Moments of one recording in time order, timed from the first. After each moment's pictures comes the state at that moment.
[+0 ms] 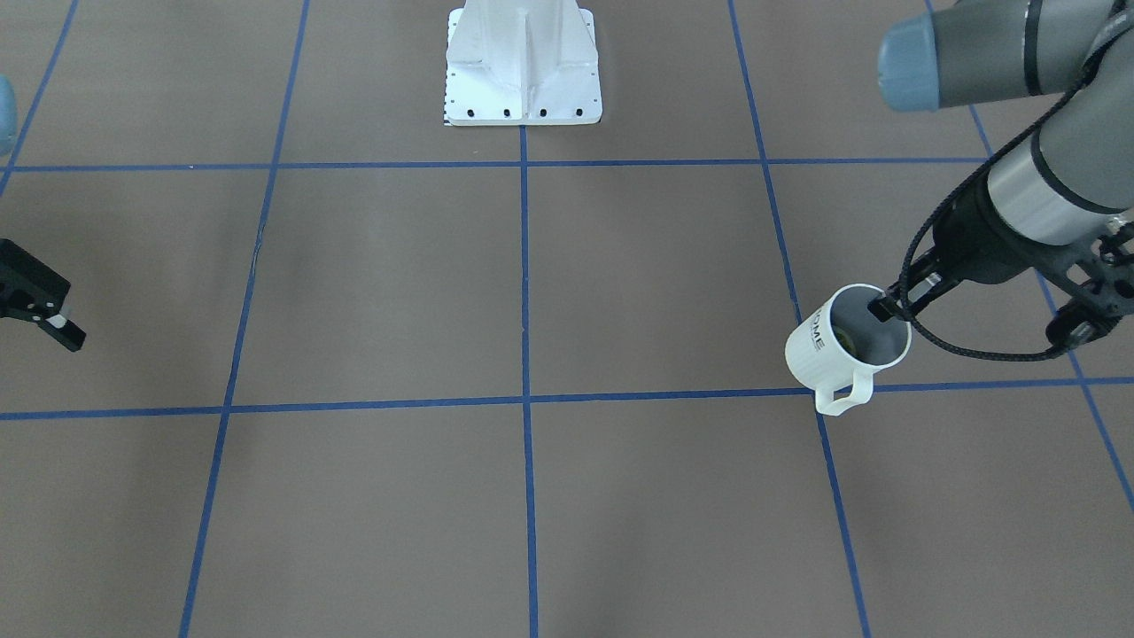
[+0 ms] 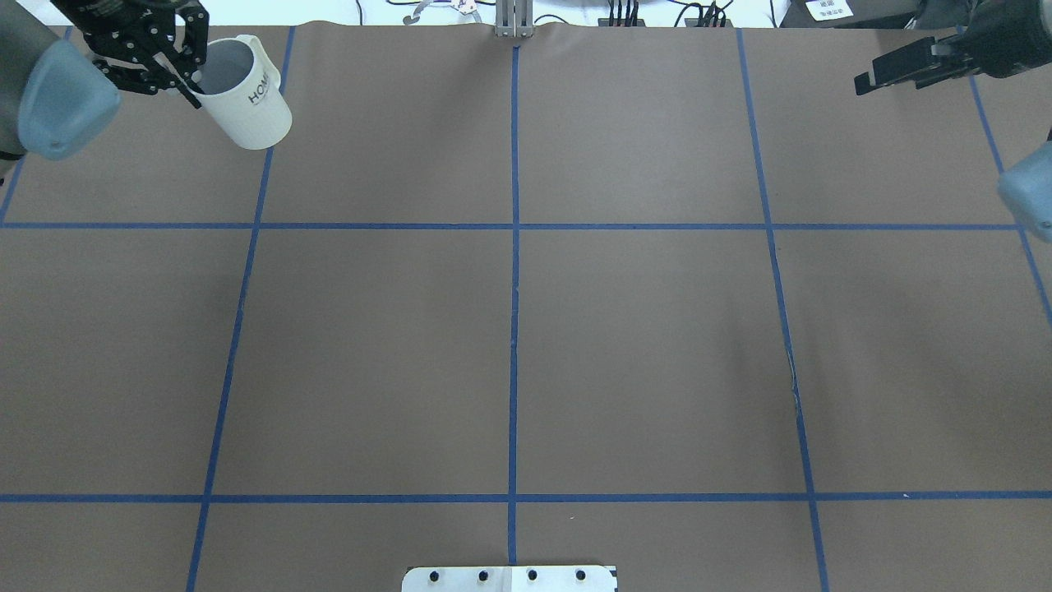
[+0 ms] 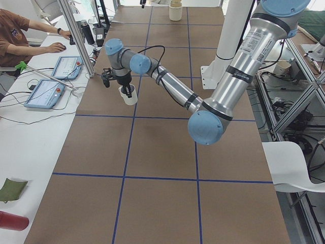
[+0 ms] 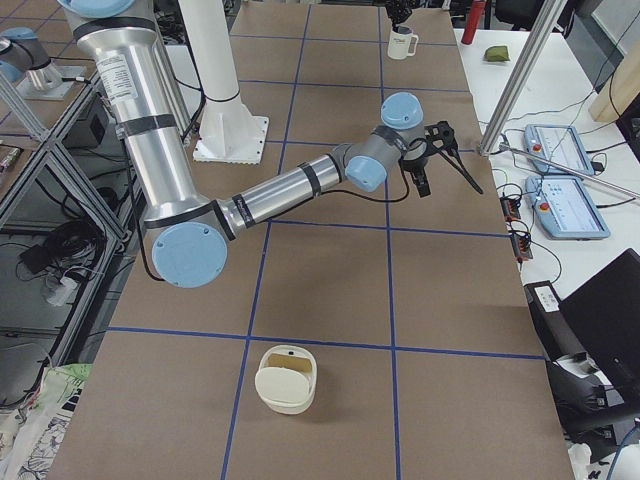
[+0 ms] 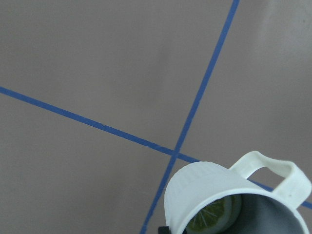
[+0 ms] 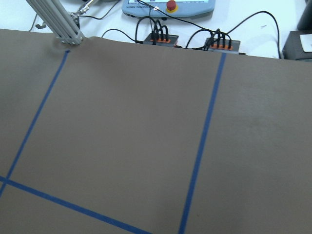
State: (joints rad) left arm -1.13 -2.23 -1.71 -1.27 -2.37 -1.39; right arm 1.20 -1.27 1.73 -1.06 2.27 0.68
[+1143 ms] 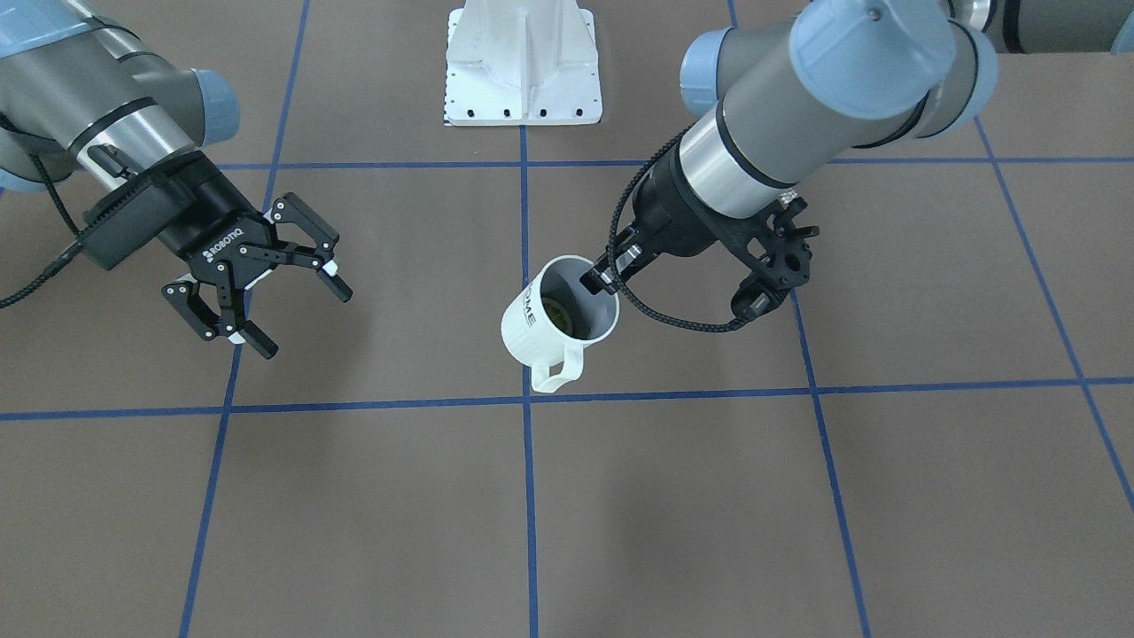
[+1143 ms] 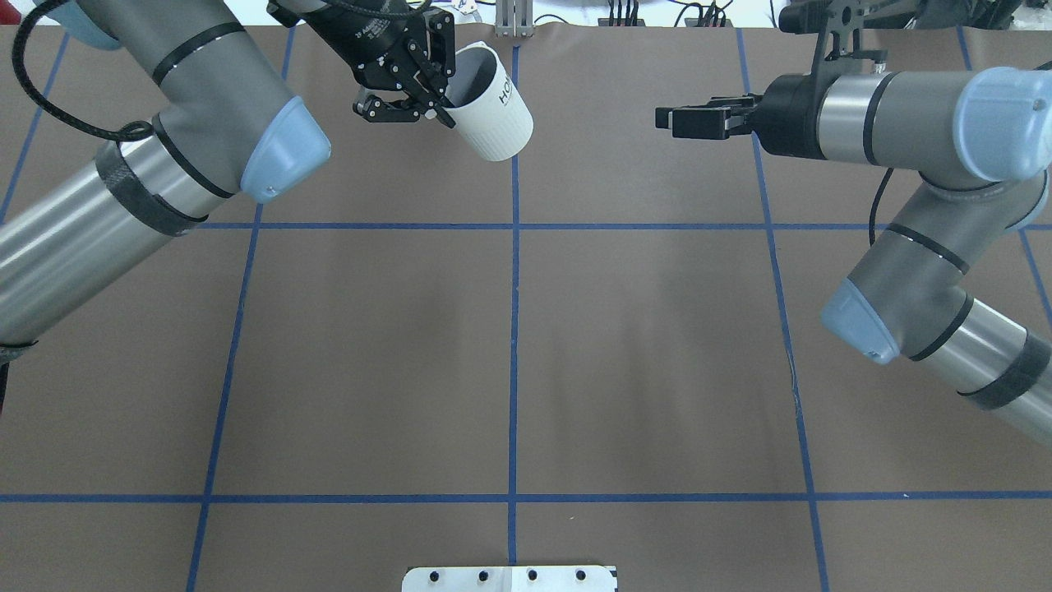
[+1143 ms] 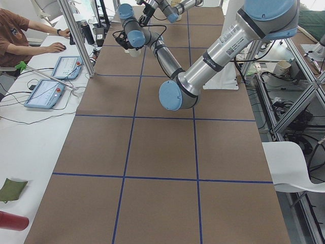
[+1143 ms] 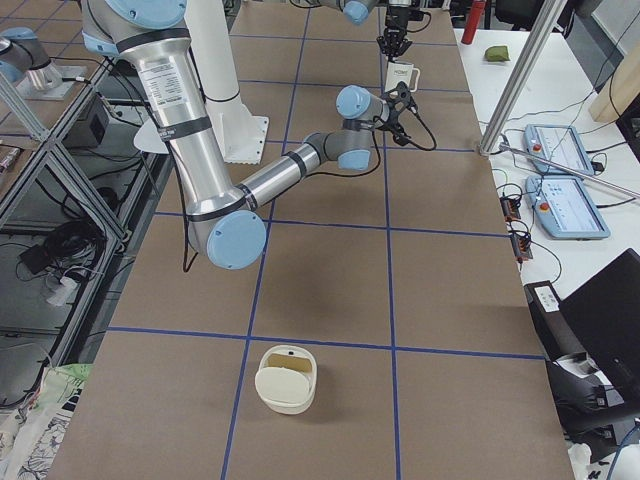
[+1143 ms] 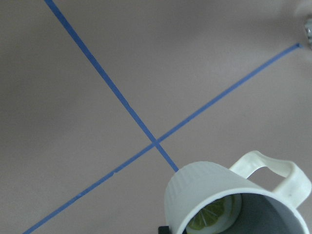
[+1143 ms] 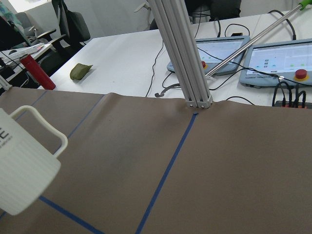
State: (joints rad) left arm -0.93 -2.44 -1.53 -1.78 -2.45 -1.94; right arm 0.84 -1.21 1.72 -0.54 1.83 0.96
